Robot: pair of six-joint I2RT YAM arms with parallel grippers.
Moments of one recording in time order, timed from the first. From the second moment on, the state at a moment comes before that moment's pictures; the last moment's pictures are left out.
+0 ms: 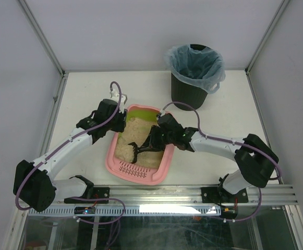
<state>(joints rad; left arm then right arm) -0.52 1.21 0.90 -0.43 -0.11 -0.16 0.92 1.53 0.88 -0.09 -0.28 1.10</state>
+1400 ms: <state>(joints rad) -0.54 1.21 0.90 -0.42 -0.05 -0.16 0.86 1.25 0.82 -0.22 -0.21 1.10</state>
